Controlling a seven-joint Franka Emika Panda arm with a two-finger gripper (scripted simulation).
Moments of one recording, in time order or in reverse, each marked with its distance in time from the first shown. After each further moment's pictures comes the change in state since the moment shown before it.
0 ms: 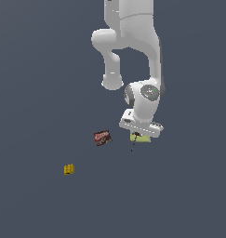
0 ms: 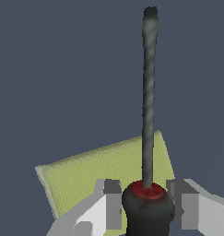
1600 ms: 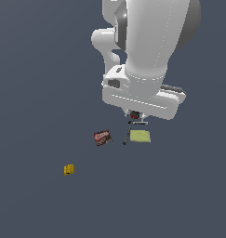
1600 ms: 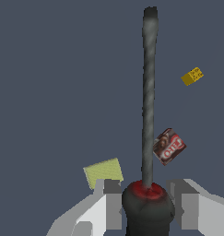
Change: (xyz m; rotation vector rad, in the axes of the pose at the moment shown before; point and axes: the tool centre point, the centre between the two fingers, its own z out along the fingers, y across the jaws) arm 0.112 0.026 -0.265 0.003 0.001 0.000
